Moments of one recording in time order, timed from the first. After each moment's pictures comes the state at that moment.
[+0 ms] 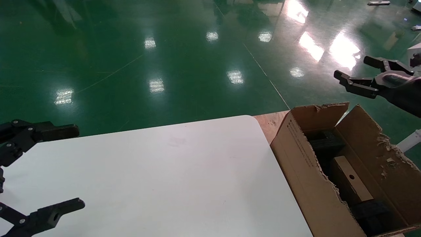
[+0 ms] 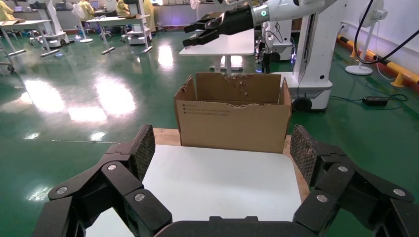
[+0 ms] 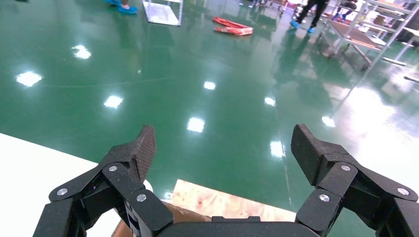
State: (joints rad) left arm -1.08 0.60 0.30 -1.28 0.72 1.49 -0.18; right arm 1.93 -0.64 -0.86 -0.75 -0.77 -1.60 -0.73
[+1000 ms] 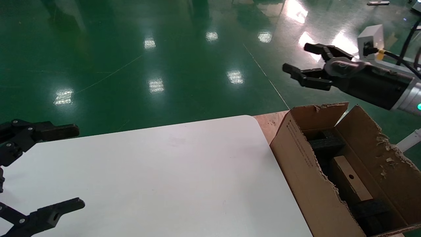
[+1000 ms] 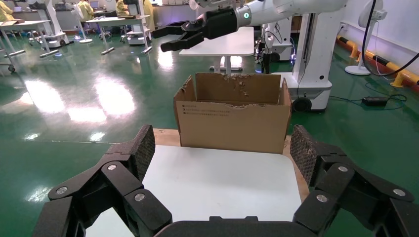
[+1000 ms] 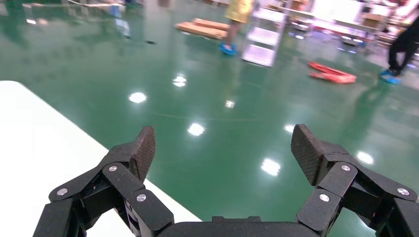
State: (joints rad) left arm -1.08 0.60 0.30 -1.28 0.72 1.49 -0.18; right arm 1.63 -0.63 -0.66 -0.05 -0.75 -1.56 -0.41
